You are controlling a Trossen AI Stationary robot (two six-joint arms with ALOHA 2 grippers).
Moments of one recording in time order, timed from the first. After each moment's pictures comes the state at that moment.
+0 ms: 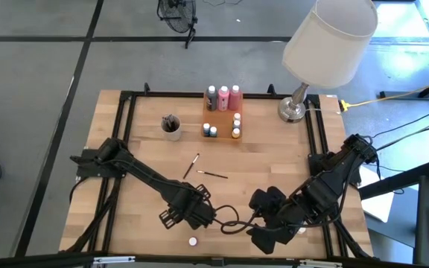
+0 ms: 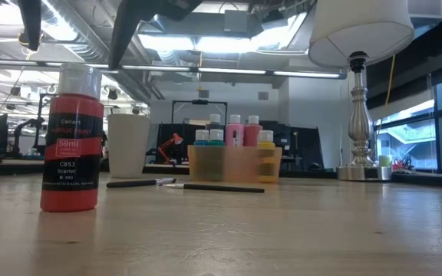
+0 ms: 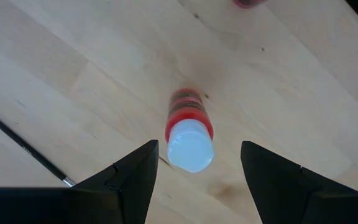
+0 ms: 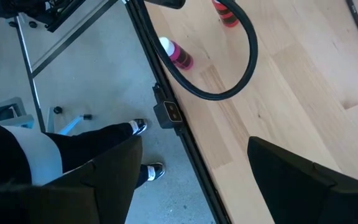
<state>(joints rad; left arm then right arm) -0.48 2.01 1.79 -1.30 0.00 0.37 0.72 1.77 1.94 -1.14 0.21 1.19</state>
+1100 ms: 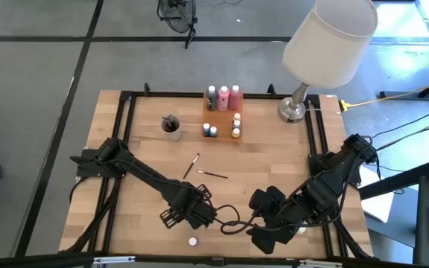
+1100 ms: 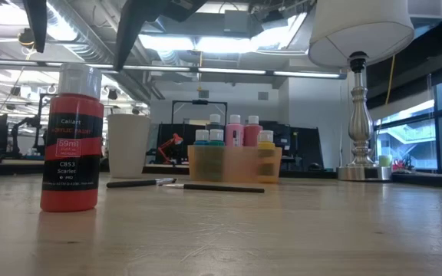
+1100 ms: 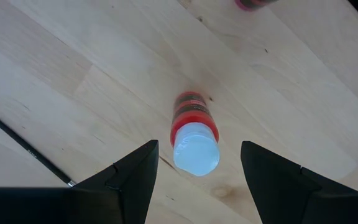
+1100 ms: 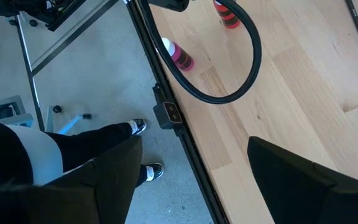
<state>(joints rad) -0.48 2.01 1.79 -1.29 0.00 0.39 0.72 1.77 1.94 -1.14 0.21 1.17</state>
